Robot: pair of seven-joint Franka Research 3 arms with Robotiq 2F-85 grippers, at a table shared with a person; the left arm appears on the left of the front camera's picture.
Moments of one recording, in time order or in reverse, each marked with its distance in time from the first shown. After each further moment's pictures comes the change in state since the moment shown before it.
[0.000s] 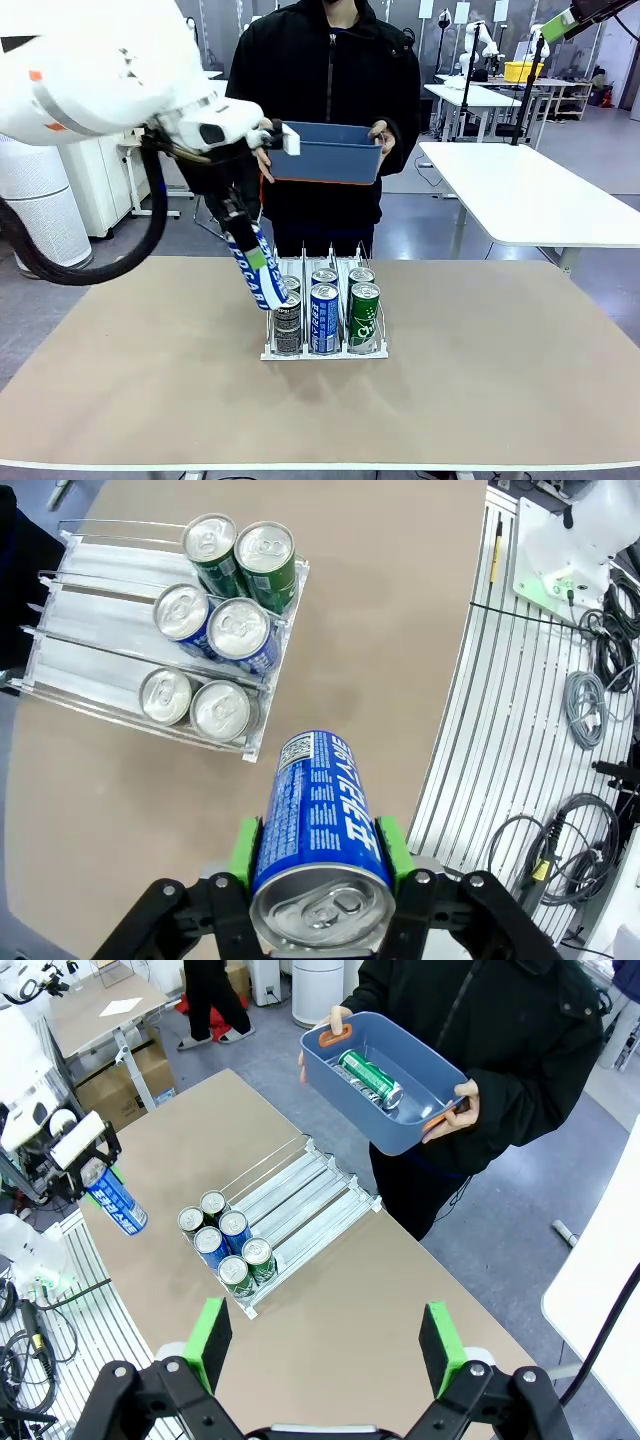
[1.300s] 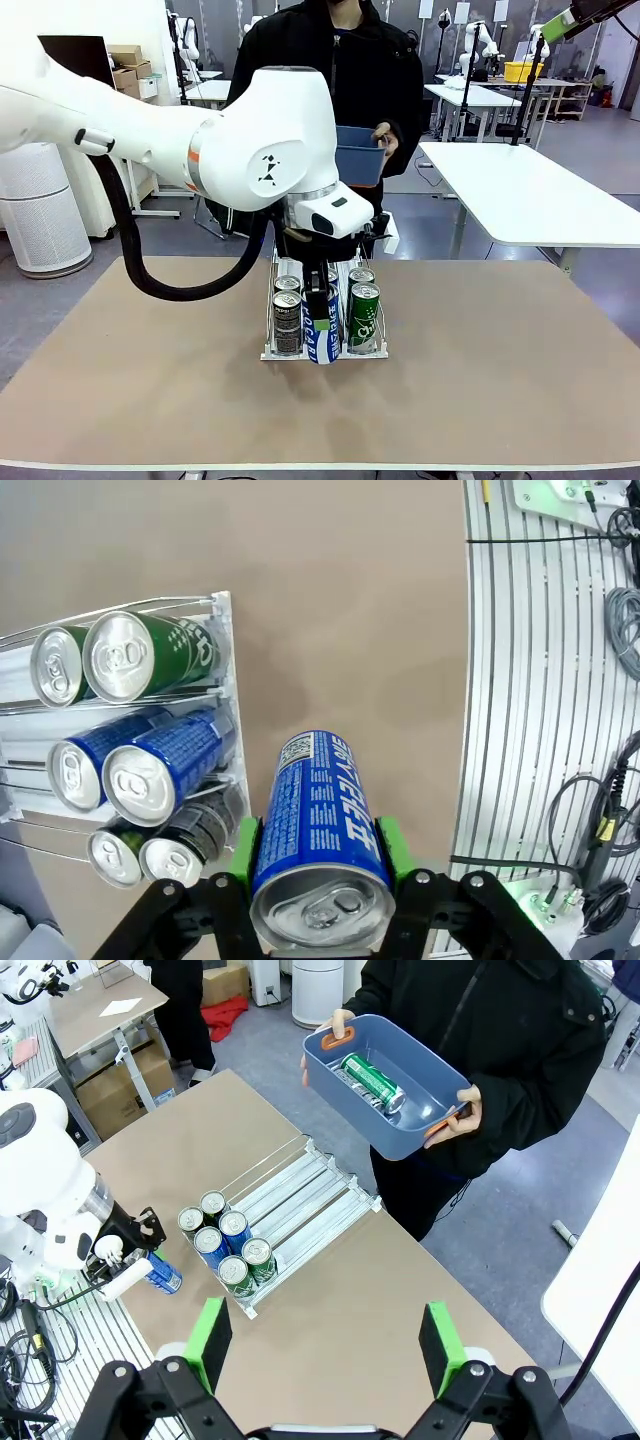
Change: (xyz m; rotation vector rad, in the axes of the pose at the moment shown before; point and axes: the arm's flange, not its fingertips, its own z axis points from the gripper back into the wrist) left arm 0.086 -0.043 -0.120 0.020 0.205 -0.320; right arm 0.000 0.000 0.000 0.000 0.000 0.000
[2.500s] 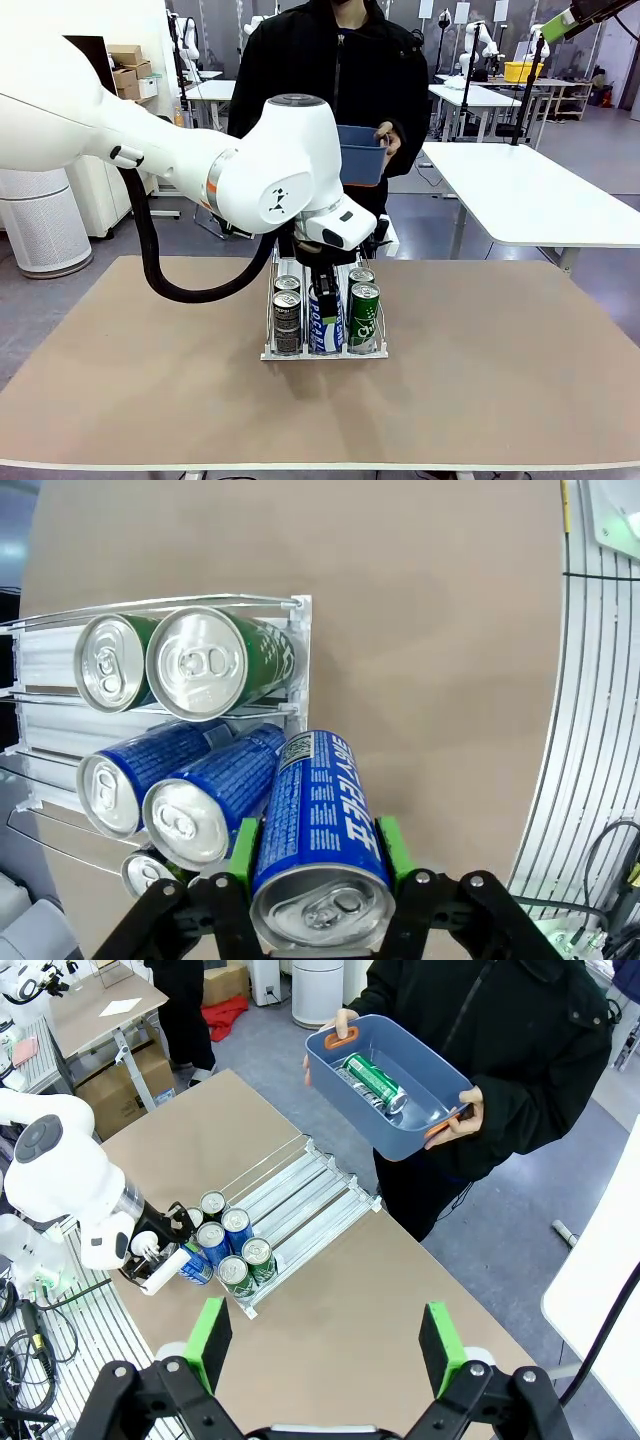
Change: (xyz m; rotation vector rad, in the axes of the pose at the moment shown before) left arm 0.003 0.031 -0.034 0.098 -0.006 0.081; right arm 0.000 0.000 0.000 0.000 0.000 0.000
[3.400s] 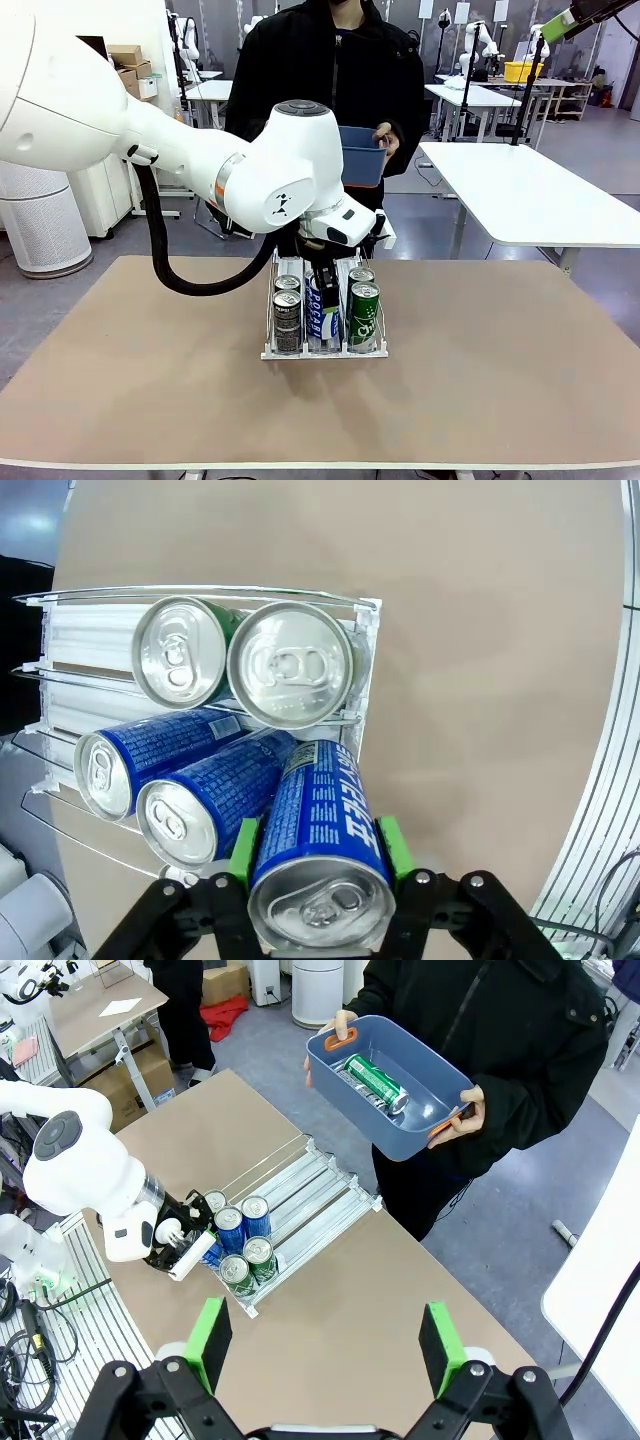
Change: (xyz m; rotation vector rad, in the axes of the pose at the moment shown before) left arm 0.002 0.031 -0.011 0.058 0.001 0.084; right arm 0.000 0.000 0.000 0.000 0.000 0.000
